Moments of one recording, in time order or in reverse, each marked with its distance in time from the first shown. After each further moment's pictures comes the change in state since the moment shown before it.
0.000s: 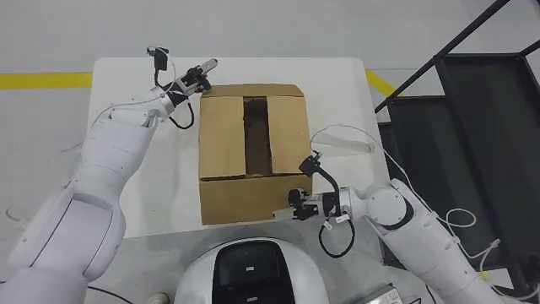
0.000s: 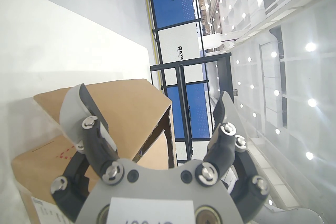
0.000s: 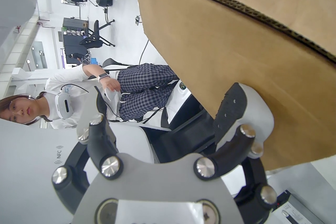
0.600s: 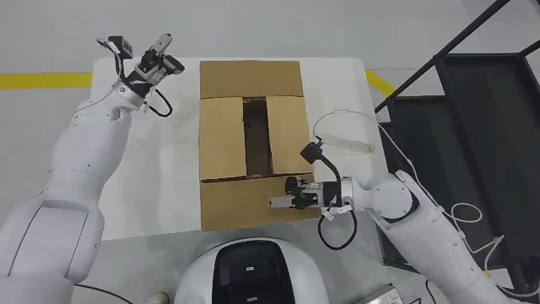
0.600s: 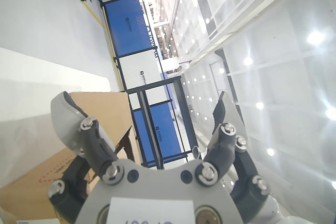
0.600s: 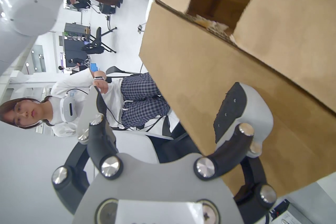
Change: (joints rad) left arm 0.040 0.101 -0.225 -0.066 -0.297 -0.125 -0.222; right arm 0.037 0.004 0.044 -0.102 0.109 0.075 -0.013
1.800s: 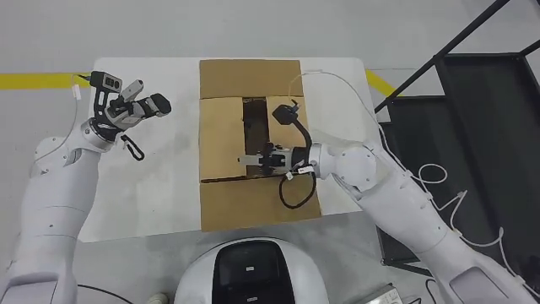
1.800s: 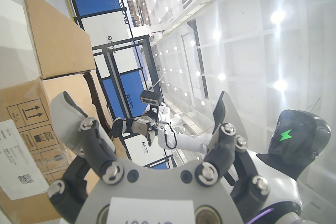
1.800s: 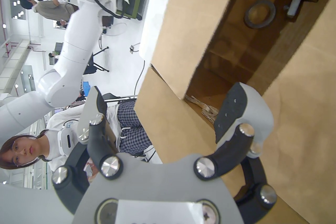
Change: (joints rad) left arm 0.434 0.189 -0.315 -0.600 -0.079 0.259 -0.328; right arm 0.335 -0.084 -0.243 0.103 -0.016 0.217 -0.208
